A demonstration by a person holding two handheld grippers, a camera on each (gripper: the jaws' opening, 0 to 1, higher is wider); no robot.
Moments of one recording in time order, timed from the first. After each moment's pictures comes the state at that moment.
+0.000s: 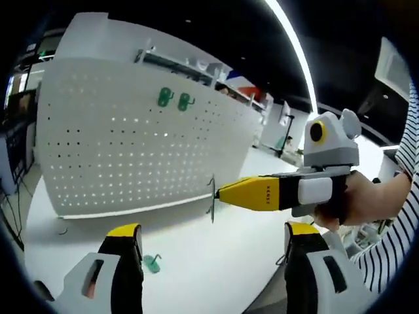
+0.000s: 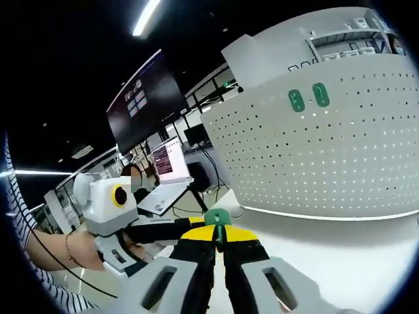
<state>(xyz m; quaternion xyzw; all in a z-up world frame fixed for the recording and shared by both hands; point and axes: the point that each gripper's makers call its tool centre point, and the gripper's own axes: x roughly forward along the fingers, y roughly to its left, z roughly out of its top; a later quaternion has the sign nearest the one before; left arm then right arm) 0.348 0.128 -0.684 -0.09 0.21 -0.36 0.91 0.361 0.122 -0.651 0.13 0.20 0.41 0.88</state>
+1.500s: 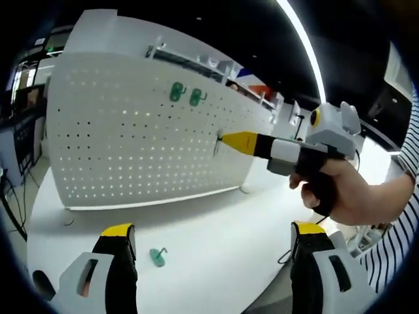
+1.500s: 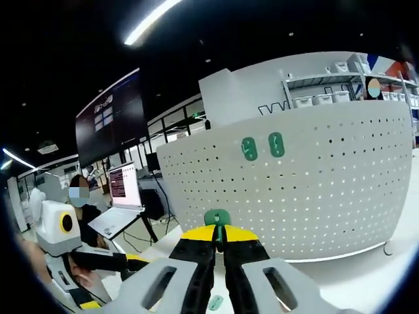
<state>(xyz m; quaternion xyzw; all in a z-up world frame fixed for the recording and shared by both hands) 0.350 0.138 -0.691 -0.09 0.22 -0.32 0.92 0.434 0.074 -0.627 0.09 0.09 0.27 0.95</state>
